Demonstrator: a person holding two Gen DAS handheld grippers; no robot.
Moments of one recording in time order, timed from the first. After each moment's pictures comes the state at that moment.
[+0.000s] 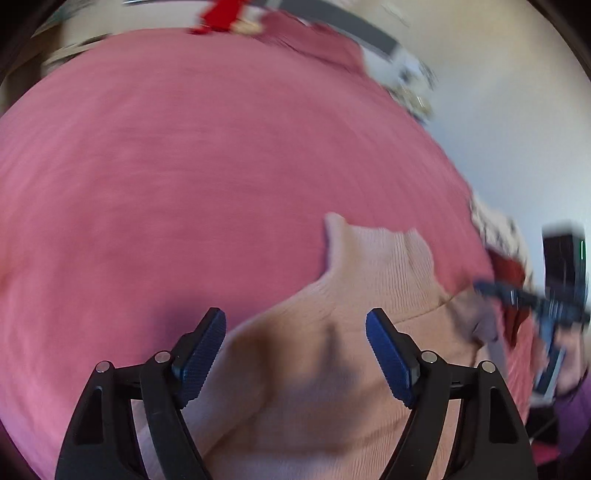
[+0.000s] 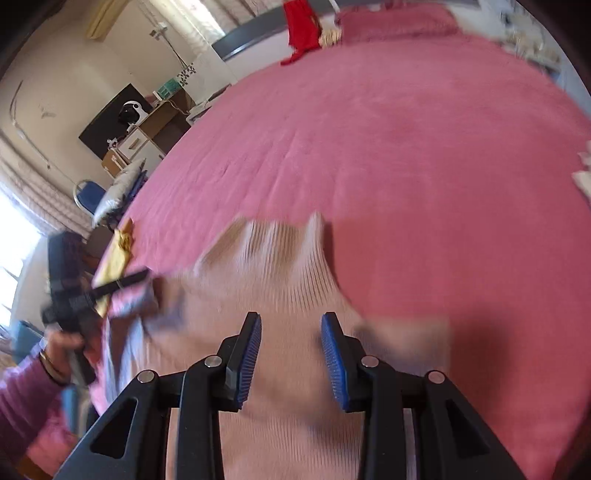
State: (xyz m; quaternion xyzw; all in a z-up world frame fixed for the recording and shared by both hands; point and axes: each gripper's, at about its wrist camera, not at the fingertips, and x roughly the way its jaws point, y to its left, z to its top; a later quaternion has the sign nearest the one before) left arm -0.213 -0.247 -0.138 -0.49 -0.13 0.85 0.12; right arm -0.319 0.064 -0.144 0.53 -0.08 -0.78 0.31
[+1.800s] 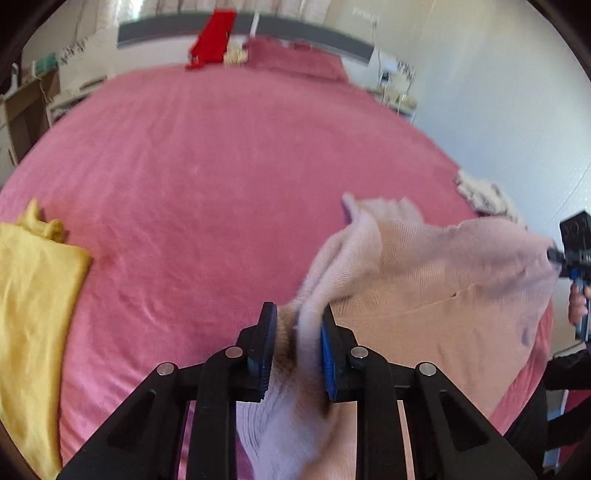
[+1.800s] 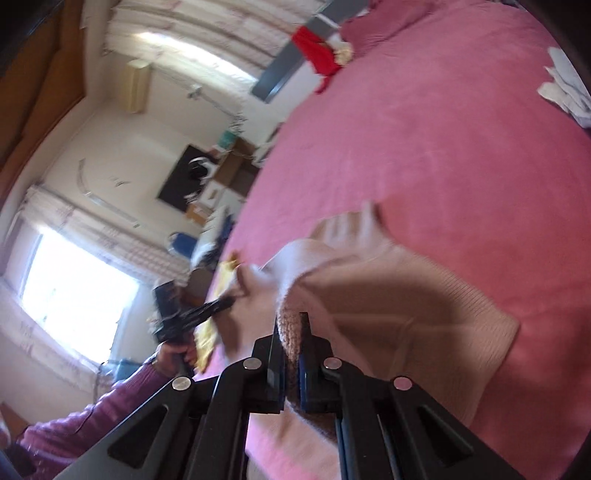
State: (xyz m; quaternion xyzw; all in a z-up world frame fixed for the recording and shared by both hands) left arm -0.058 -0.330 -0.065 -0.42 -0.09 0.90 0.11; right arm -0.163 0.150 -0.096 0.45 -0.27 -0.73 0.44
